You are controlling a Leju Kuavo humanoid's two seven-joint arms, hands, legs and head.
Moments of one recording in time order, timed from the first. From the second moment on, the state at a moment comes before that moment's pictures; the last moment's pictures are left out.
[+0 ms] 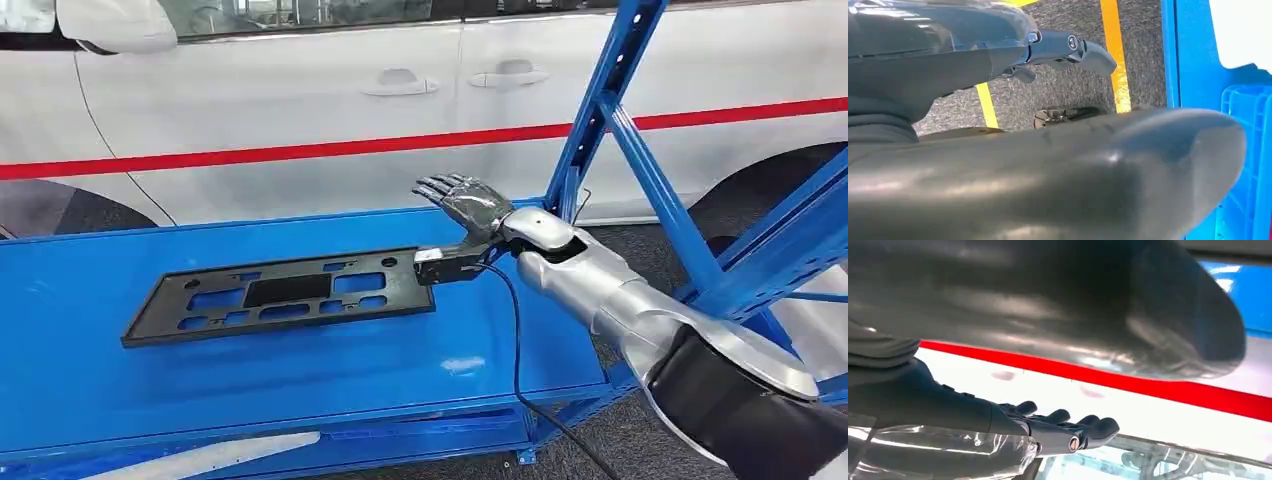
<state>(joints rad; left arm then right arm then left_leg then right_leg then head) -0.09 -0.16 -0.11 -0.19 0.13 0.15 -0.36 -1.06 -0.18 1.16 -0.72 0.61 -0.15 -0.21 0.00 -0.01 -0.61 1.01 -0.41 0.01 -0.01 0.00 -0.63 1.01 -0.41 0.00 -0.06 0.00</state>
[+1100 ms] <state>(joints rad) -0.08 -0.16 -0.09 -0.19 0.14 0.17 -0.37 -0.90 -0.11 1.20 -0.65 0.61 -0.24 -0.22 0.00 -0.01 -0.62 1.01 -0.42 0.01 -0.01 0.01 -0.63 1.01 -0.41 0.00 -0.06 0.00</state>
